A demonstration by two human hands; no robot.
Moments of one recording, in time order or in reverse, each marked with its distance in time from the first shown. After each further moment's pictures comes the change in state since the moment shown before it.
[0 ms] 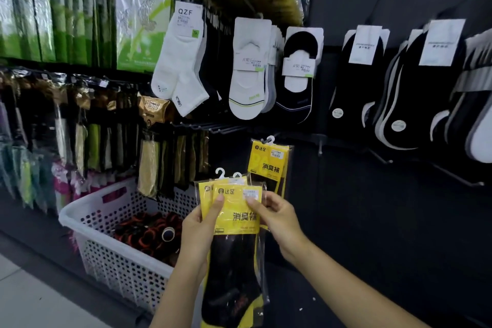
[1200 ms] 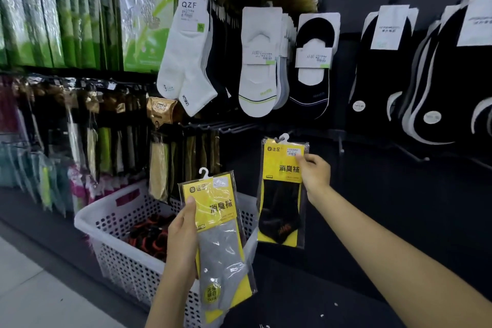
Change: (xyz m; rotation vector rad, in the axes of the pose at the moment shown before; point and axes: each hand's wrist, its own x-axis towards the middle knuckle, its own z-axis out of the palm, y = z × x) left_hand 0.023 0.001 -0.036 0.127 0.185 0.054; right_hand 0.126 -0.010 -0.038 -0.127 0.478 -0.002
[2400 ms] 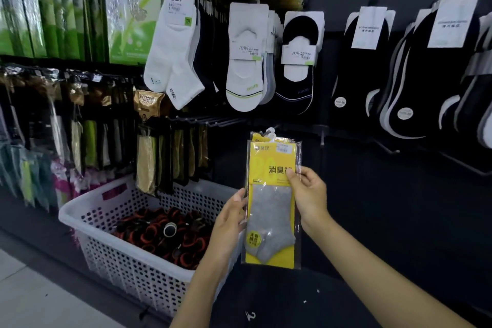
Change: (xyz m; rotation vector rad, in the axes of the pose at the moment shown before) left_hand -0.026 -0.018 0.065 0.019 -0.435 0.018; right_hand -0.077 0.008 -0.041 0.227 -0.128 -0.043
